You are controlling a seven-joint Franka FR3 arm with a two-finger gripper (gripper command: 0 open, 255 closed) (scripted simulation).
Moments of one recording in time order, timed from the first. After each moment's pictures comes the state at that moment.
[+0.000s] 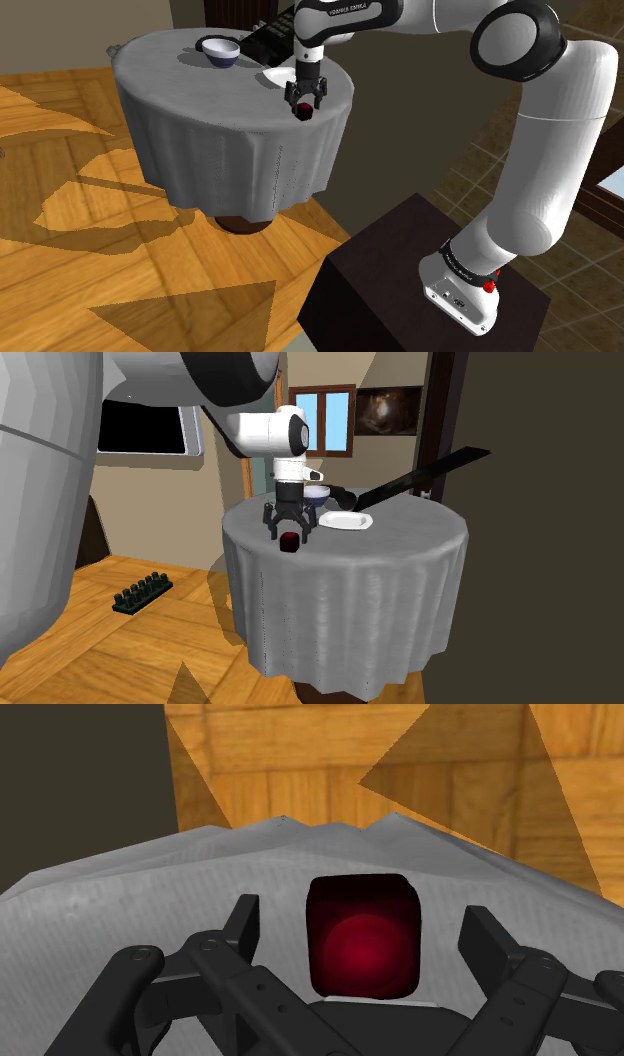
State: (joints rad) arm 0.03 0.45 0.11 -1.54 -0.05 1.82 0.21
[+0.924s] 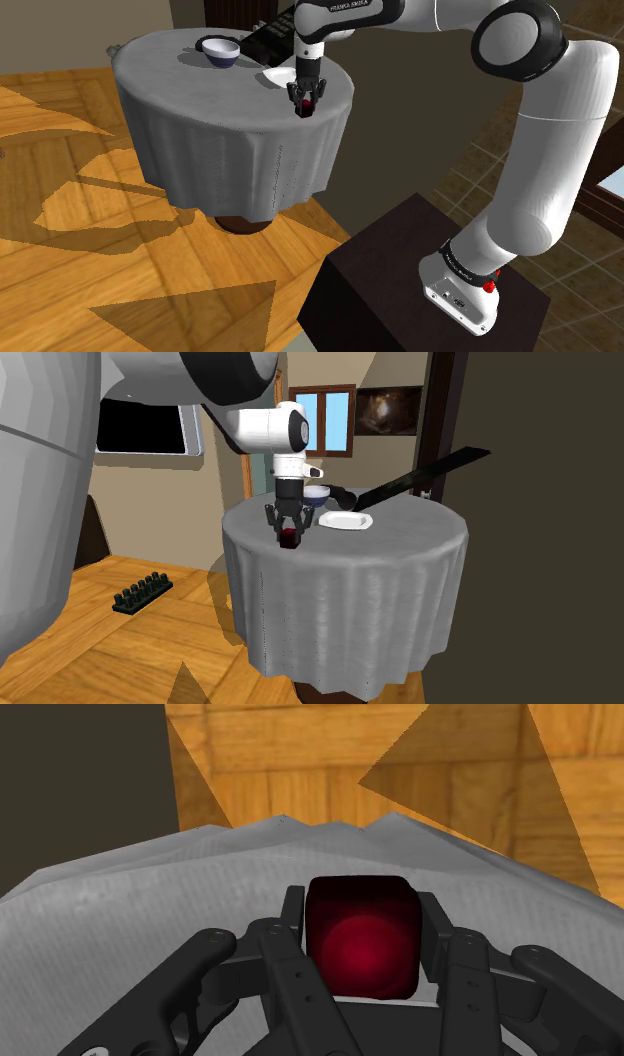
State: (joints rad) arm 0.03 0.45 0.12 -1.53 -0.05 1.80 0.21
